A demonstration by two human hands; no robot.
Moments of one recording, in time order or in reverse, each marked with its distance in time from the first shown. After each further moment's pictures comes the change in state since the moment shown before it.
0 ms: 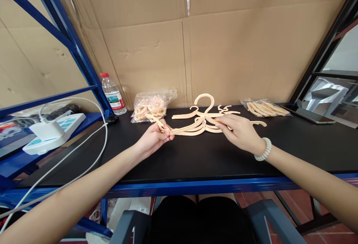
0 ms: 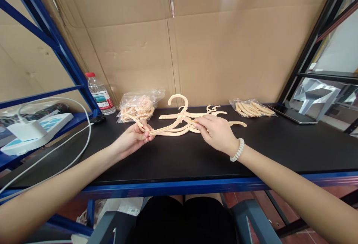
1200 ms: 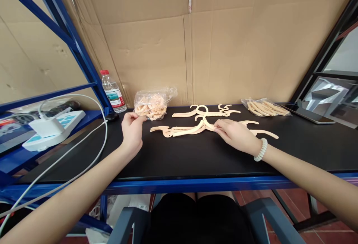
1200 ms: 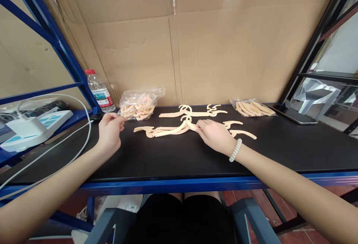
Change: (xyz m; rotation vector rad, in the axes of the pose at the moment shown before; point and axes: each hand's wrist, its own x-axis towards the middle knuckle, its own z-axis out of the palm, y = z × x) left_hand 0.005 0.019 -0.022 0.340 0.909 0.400; right_hand -0.006 0.005 0.009 -0.128 -0.387 0.159
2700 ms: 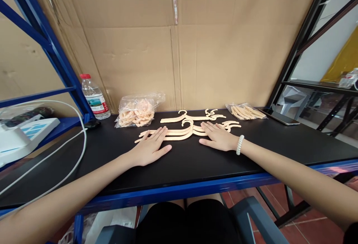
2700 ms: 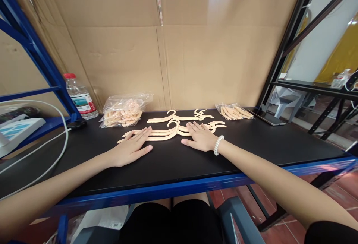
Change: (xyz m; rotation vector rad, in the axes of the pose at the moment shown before) left_hand -0.023 -0.022 0.014 1.091 -1.242 0.528; right_hand 0.007 0.028 0.016 0.046 -0.374 0.079
